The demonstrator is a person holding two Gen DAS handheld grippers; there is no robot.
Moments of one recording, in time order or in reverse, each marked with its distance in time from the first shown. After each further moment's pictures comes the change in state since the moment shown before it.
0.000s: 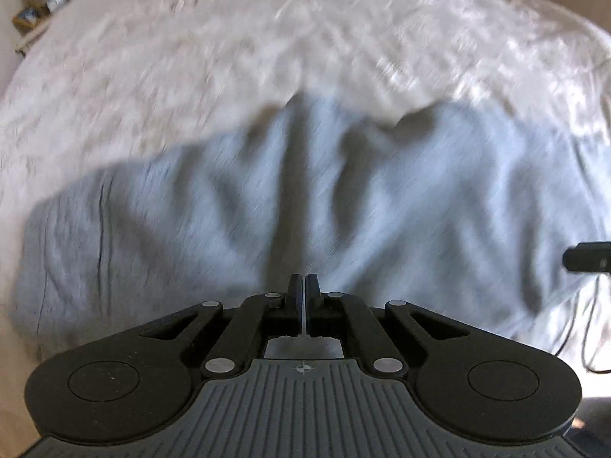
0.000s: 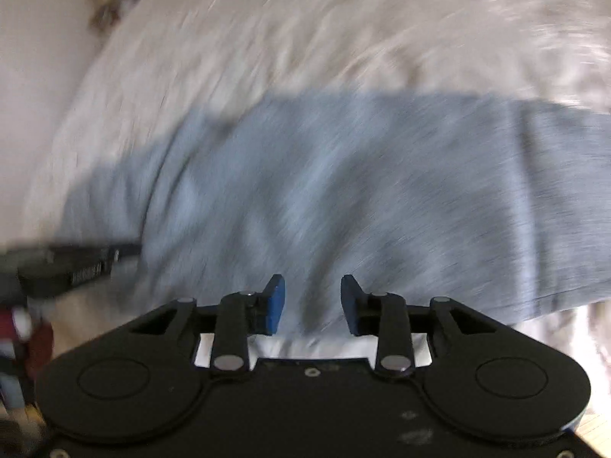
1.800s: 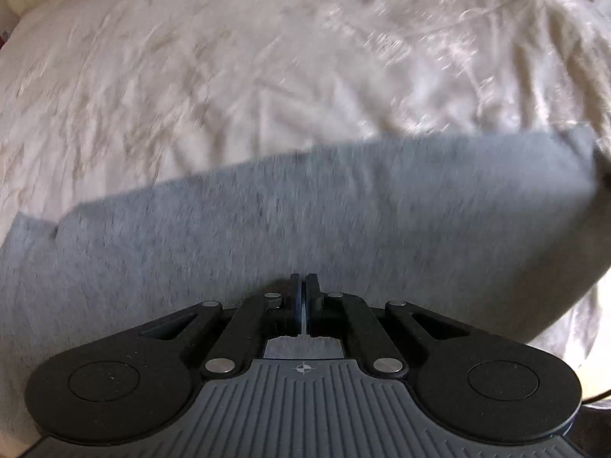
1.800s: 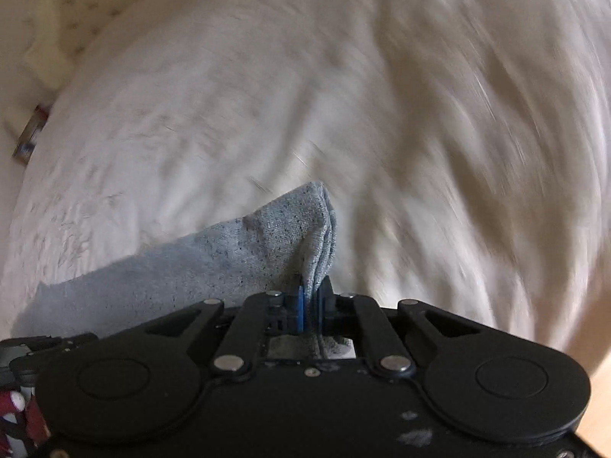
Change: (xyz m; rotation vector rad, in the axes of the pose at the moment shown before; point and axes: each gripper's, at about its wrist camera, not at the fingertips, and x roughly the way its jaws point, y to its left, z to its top) left arm 0.053 -0.277 0.075 0.158 0.051 -0.026; right arm -0.105 -0.402 0.069 0.264 -0.102 -0.093
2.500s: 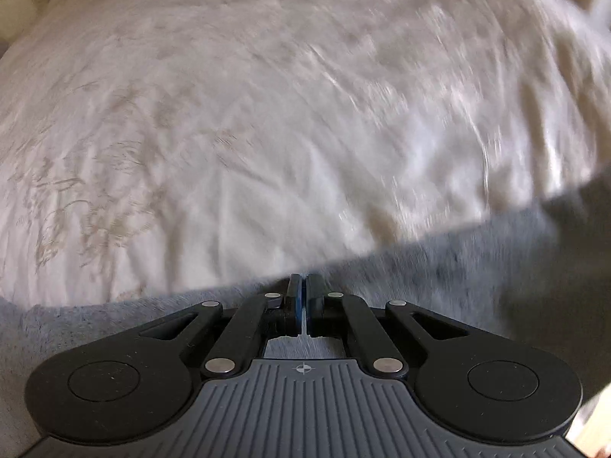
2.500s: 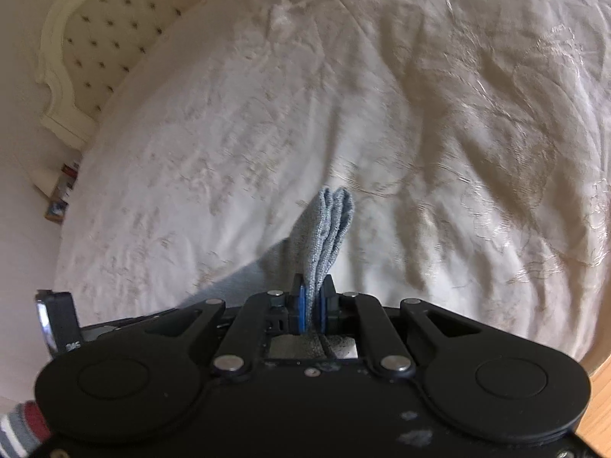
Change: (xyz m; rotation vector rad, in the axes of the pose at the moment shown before) left arm 0.031 -0.007 0.062 -0.016 -0.088 -0.013; right arm -0.054 0.020 -0.006 0.124 -0.121 0.137
